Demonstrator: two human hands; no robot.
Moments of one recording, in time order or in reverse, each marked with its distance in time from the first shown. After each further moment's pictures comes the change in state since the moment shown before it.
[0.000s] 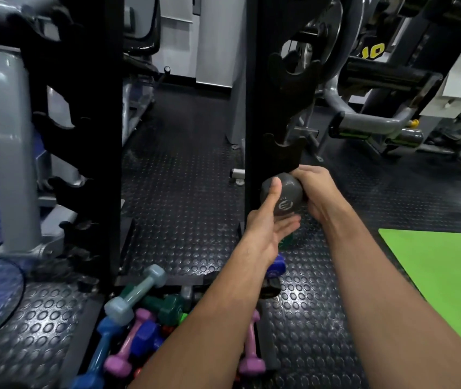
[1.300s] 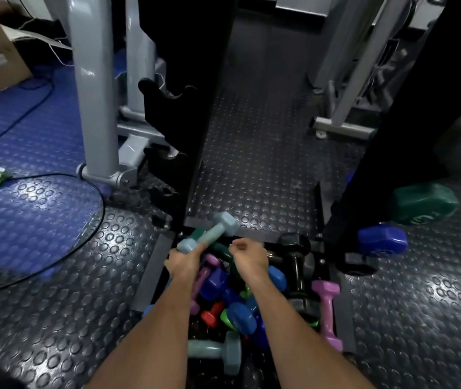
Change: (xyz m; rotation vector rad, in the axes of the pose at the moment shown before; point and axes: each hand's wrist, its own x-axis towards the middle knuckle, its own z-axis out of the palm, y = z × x) left_hand 0.023 -0.072 -0.468 0.582 1.086 -0.142; right_hand -0.097 0.308 0.289 -0.480 -0.269 0.329
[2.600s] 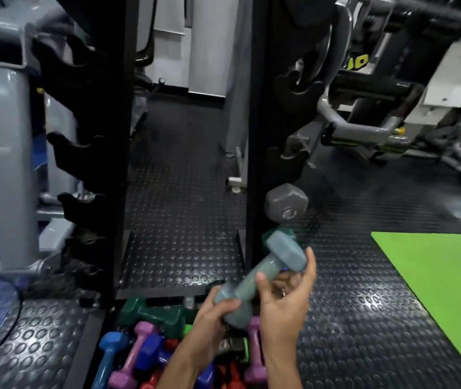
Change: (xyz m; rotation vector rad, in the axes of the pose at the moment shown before) left_hand -0.298 0.085 0.017 -0.469 -1.120 0.128; right_hand -0.167 -0.036 -0.218 0.617 0.807 -0.506
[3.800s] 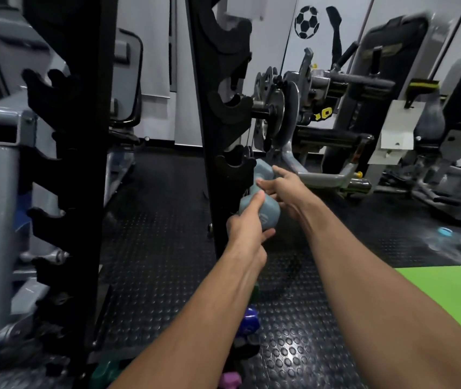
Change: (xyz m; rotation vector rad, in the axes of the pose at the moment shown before) left_hand 0.019 0.164 0.273 -0.013 0.190 0.240; right_hand 0.285 -0.190 0.014 -0.126 -0.476 0.240
